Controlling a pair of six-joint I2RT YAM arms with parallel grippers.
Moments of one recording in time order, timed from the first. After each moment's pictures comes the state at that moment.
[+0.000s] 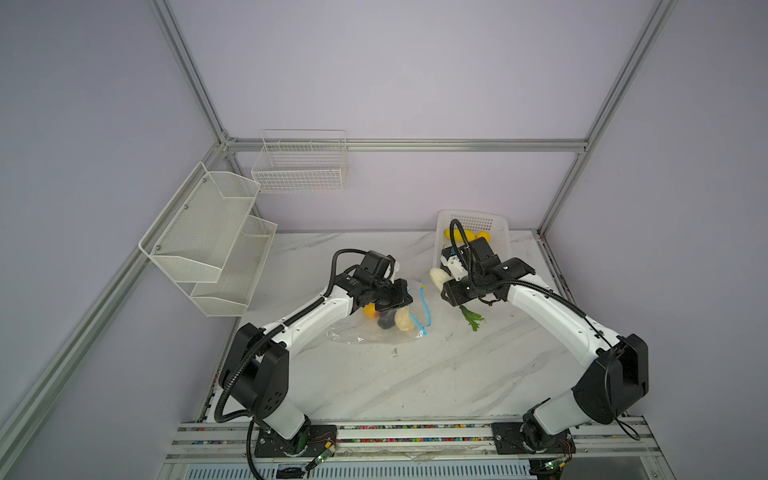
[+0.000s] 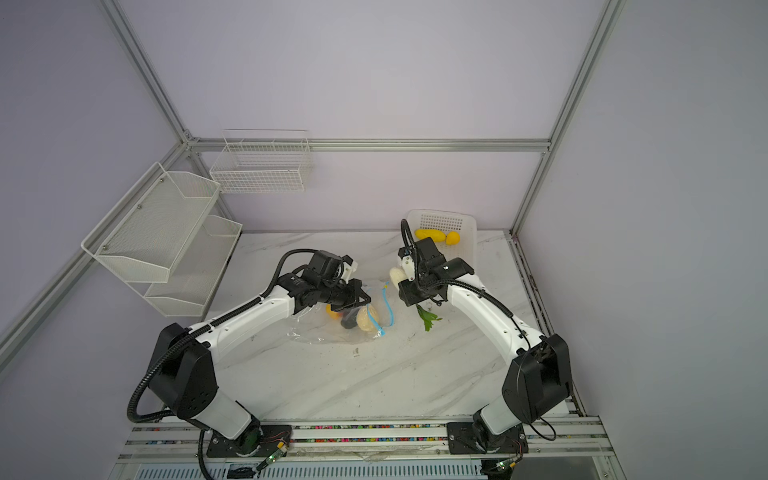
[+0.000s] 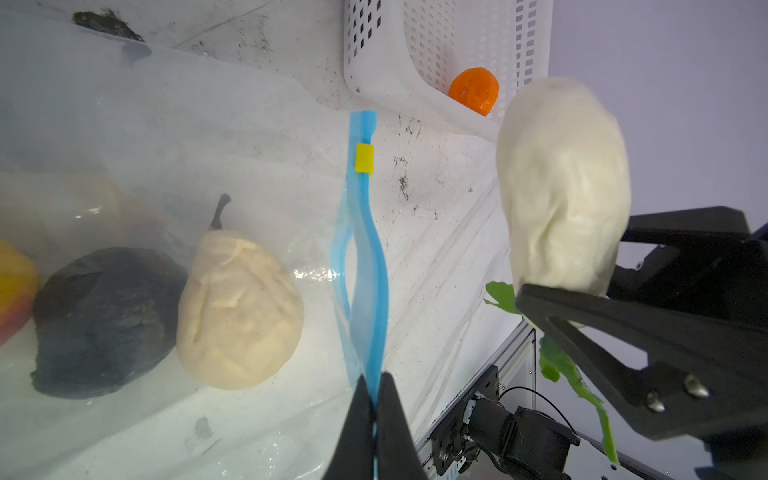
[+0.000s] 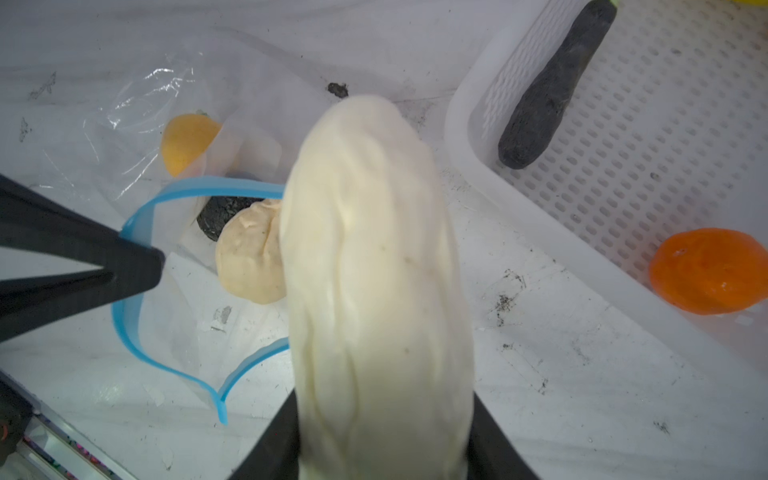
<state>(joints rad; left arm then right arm) -0.57 1.60 1.25 -0.48 0.42 -0.73 0.51 1.52 1.36 -0.87 -0.12 0.05</state>
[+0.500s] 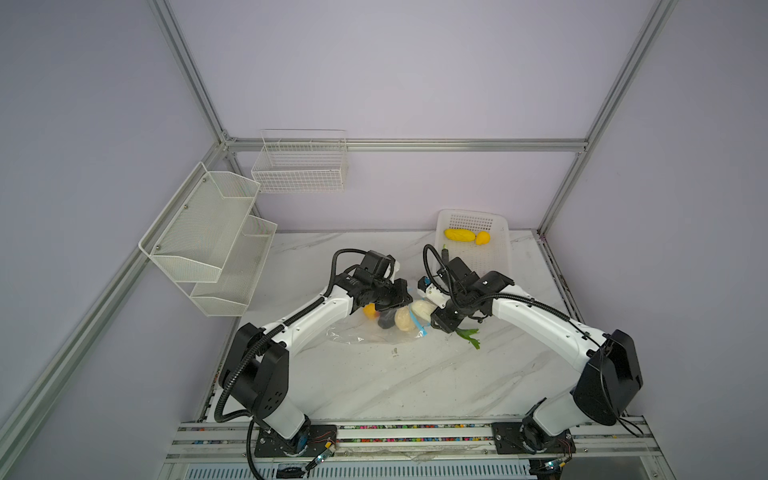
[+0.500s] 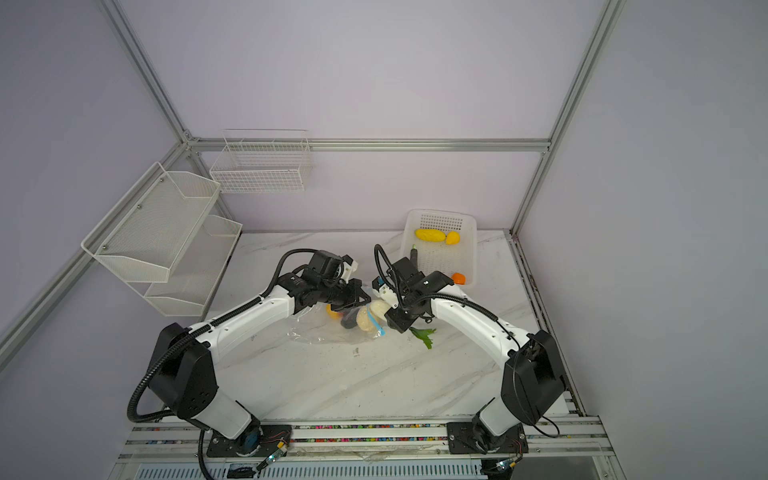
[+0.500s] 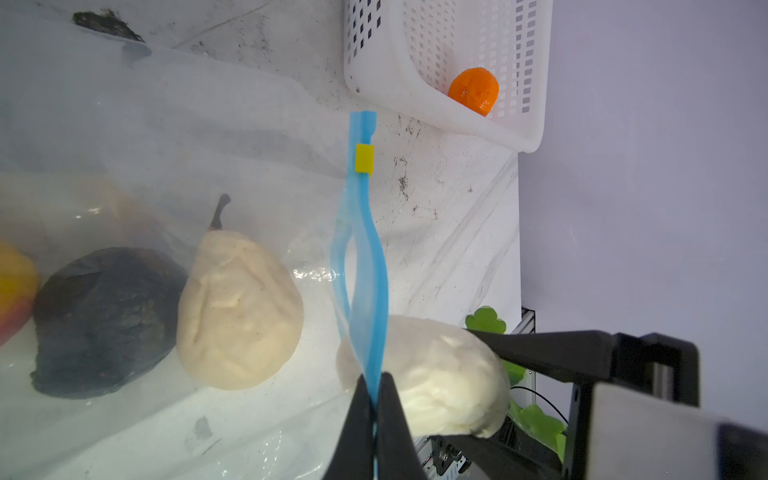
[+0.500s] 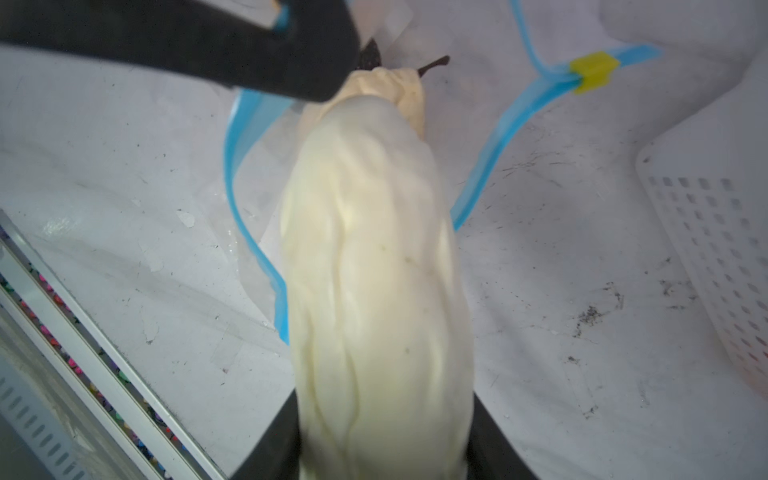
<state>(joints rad) -0.57 1.60 1.25 -0.48 0.42 -0.73 0.68 1.55 1.29 -0.93 -0.14 -0.20</state>
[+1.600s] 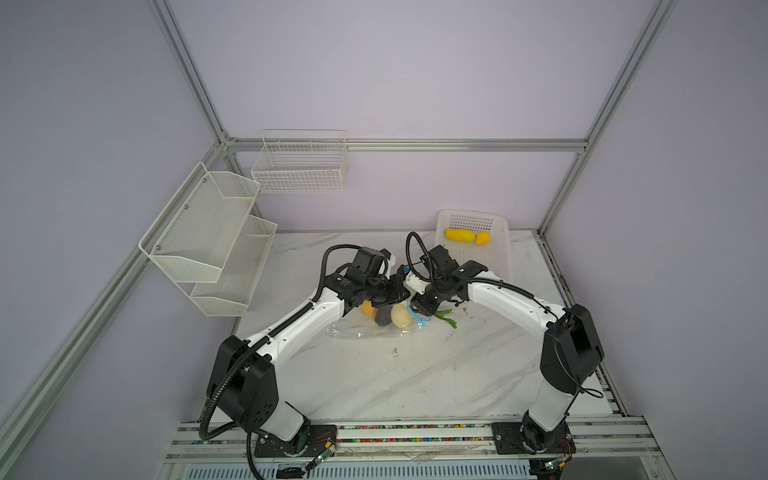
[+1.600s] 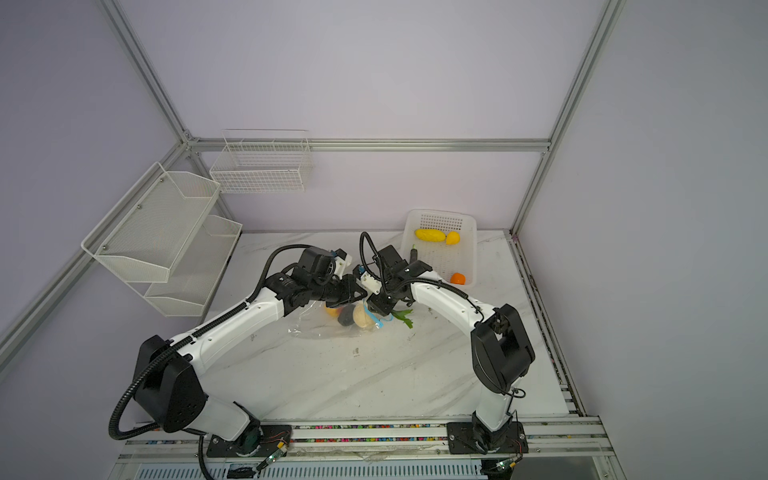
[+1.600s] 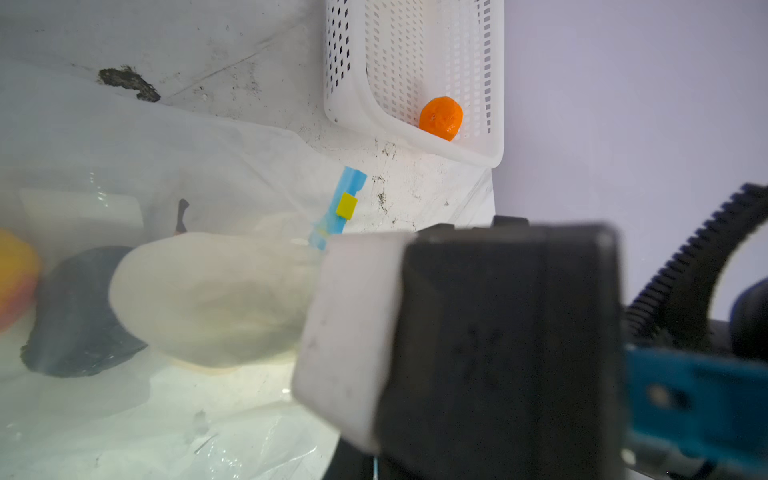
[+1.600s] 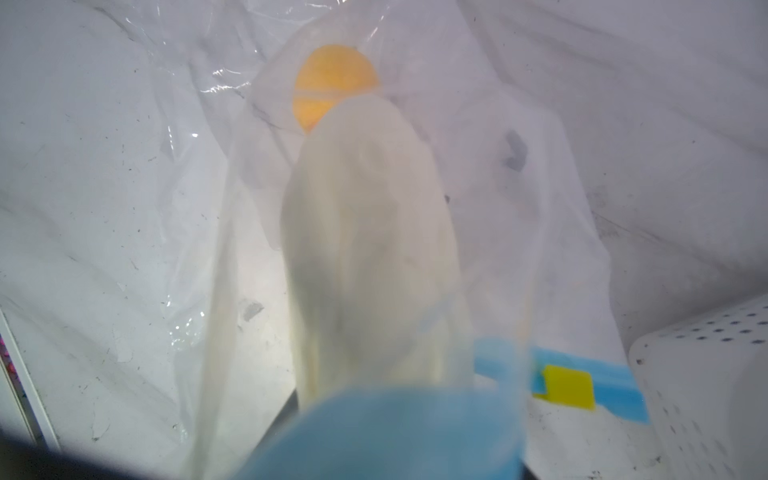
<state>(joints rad) -0.56 1.52 1.25 -0.48 0.41 -0.73 0.67 1.78 1.47 -0.74 -0.24 -0.32</state>
